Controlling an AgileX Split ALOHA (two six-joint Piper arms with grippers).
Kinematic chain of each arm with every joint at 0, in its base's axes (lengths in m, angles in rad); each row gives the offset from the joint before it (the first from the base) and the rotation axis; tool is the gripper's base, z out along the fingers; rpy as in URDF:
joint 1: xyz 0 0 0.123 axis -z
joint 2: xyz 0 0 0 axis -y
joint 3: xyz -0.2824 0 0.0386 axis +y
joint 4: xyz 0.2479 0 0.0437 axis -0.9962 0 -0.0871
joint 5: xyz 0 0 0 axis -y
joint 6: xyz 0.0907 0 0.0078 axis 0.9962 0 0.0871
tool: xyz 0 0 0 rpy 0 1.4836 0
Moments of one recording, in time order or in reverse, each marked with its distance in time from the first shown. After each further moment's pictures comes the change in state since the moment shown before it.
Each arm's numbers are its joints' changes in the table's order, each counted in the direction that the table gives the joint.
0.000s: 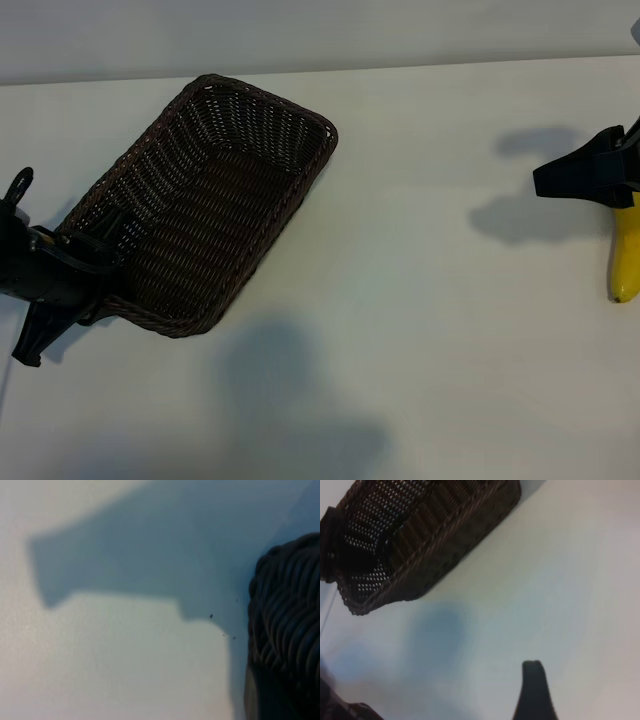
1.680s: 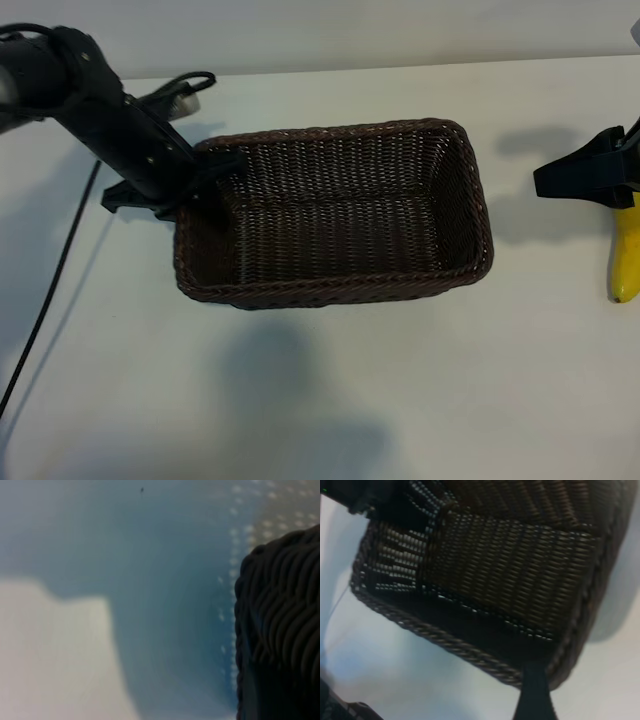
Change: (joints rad) left arm 0.094 -0.416 -0.680 0.189 -0.499 0.954; right arm 0.000 0.000 0.000 0.004 0.000 0.000
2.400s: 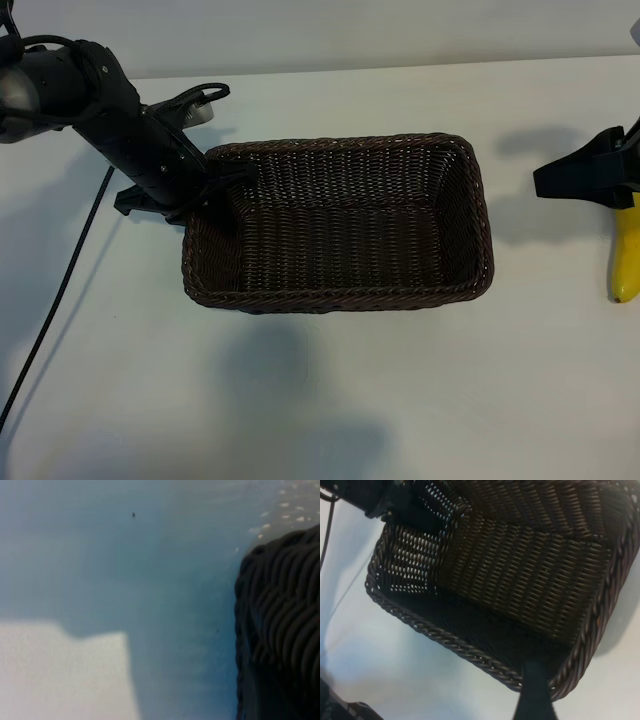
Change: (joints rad) left arm 0.013 -0.039 -0.005 0.005 0.041 0.048; right arm 0.000 0.000 0.000 0.000 0.000 0.000
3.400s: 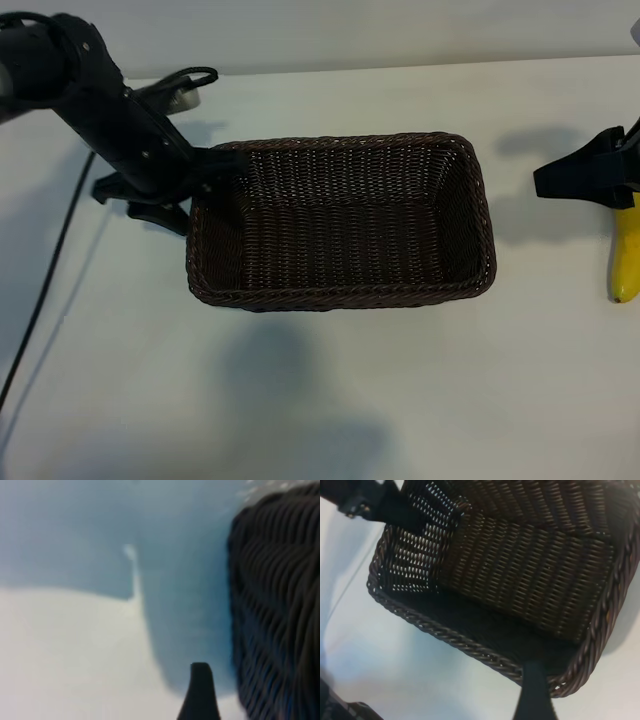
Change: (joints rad) left arm 0.000 0.094 -0.026 -0.122 -0.122 -0.097; right arm 0.000 0.000 0.000 0.000 0.000 0.000
